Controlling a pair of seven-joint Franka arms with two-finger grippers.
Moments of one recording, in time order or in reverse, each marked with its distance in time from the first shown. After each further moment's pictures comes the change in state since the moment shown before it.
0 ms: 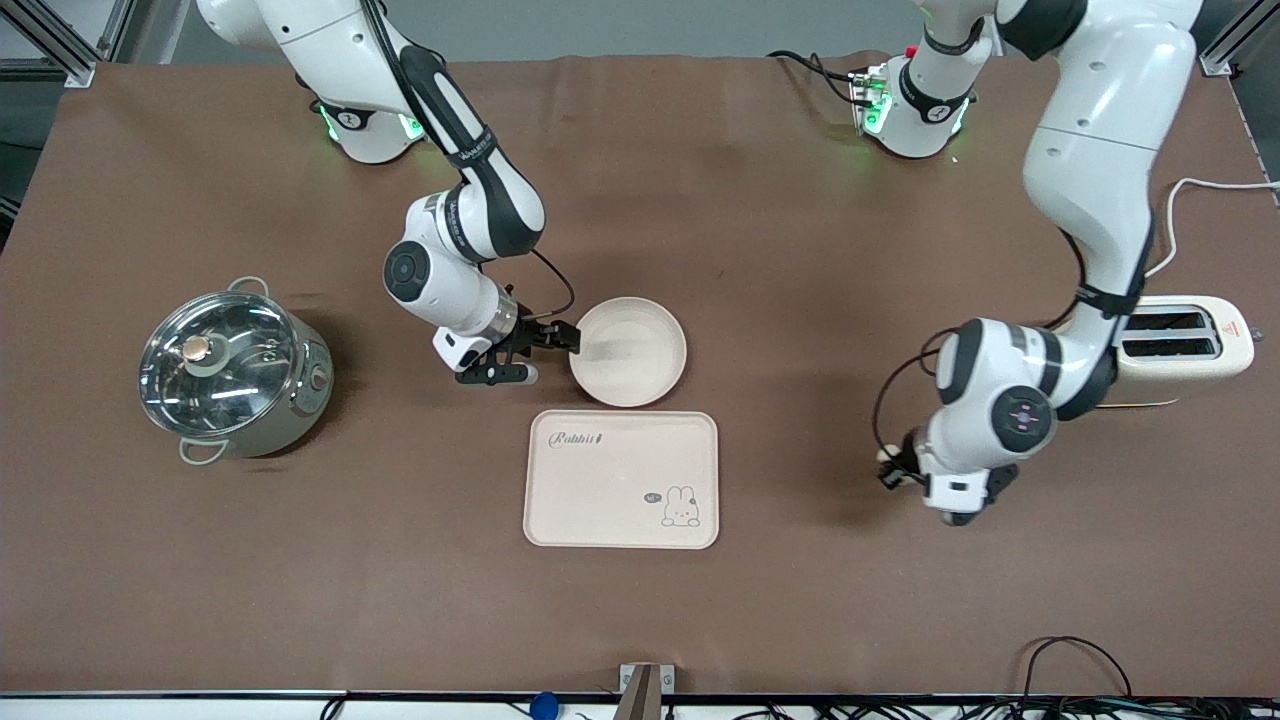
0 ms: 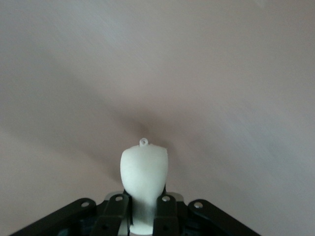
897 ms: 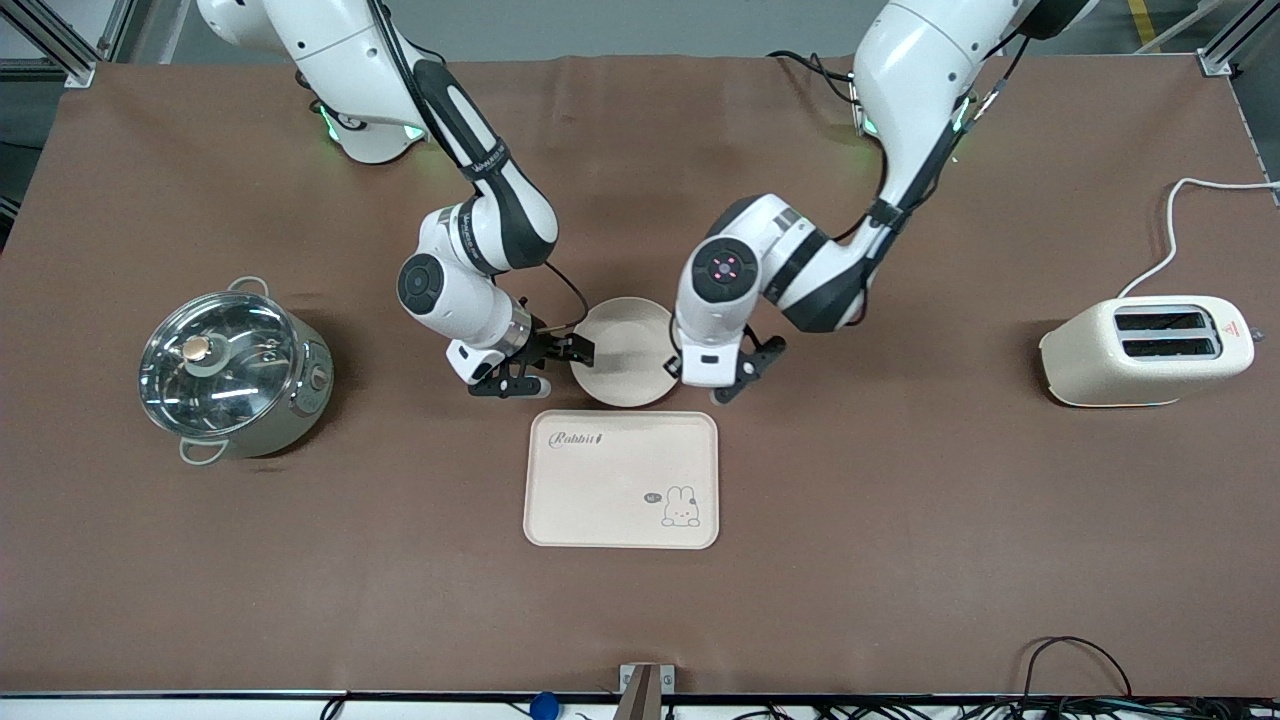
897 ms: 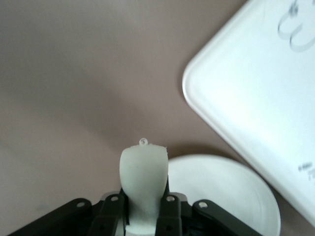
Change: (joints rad) left arm -0.379 -0.069 -0.102 -0.001 0.002 -0.081 -0.572; right arm 0.012 0.067 0.005 0.085 0.008 0.000 0.022
